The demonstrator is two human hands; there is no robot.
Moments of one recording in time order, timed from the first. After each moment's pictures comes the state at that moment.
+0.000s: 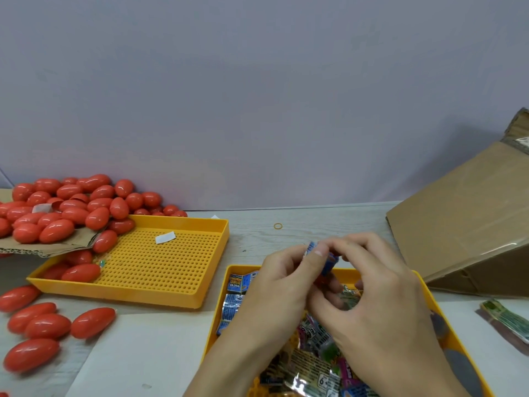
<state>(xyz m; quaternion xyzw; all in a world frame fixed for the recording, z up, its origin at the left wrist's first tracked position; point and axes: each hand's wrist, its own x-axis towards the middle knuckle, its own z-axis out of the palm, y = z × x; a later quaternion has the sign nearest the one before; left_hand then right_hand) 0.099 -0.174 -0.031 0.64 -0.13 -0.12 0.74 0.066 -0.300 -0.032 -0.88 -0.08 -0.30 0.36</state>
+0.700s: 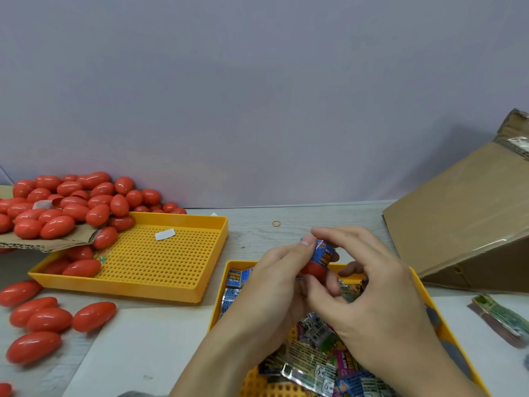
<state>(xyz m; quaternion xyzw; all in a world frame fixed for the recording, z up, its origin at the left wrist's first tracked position) 0.091 -0.173 -0.020 0.54 -0.11 -0.19 0.81 0.065 -0.306 -0.029 -0.83 -0.14 -0.26 0.47</state>
